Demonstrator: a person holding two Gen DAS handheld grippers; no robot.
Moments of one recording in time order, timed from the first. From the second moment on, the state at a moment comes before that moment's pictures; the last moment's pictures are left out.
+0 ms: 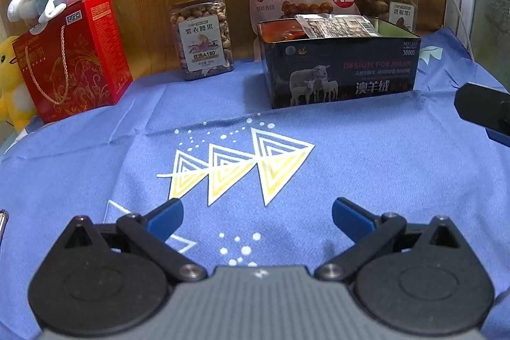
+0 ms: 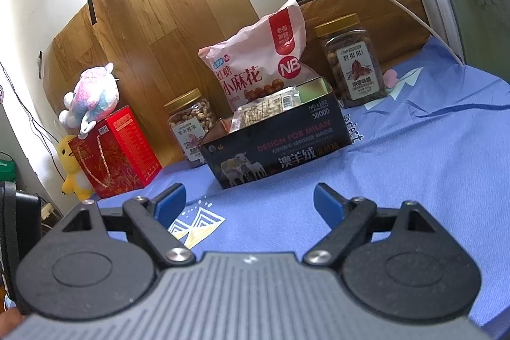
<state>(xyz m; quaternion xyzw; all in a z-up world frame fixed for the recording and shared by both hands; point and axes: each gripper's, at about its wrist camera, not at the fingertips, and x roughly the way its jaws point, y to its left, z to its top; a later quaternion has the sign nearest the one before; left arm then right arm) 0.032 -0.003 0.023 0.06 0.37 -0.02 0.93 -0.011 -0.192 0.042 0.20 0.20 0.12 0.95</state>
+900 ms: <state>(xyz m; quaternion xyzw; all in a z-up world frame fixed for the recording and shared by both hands) 0.032 -0.003 0.020 0.05 0.38 -0.02 0.92 -0.012 -0.191 0.040 0.21 0.20 0.11 0.95</state>
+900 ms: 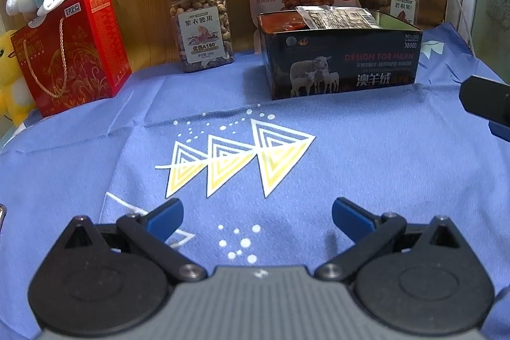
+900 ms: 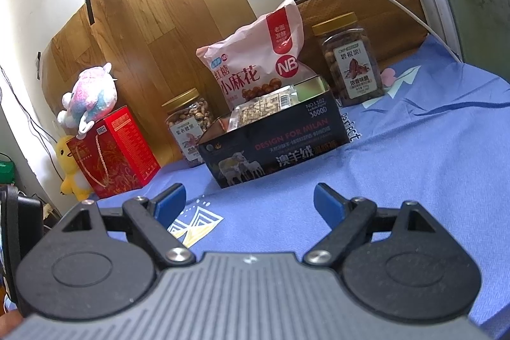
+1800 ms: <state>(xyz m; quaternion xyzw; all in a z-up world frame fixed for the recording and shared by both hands) 0.031 -0.003 0.019 0.05 0.39 -0.02 0.92 -0.013 -0.192 0.041 0.21 0.20 0.11 0.95</state>
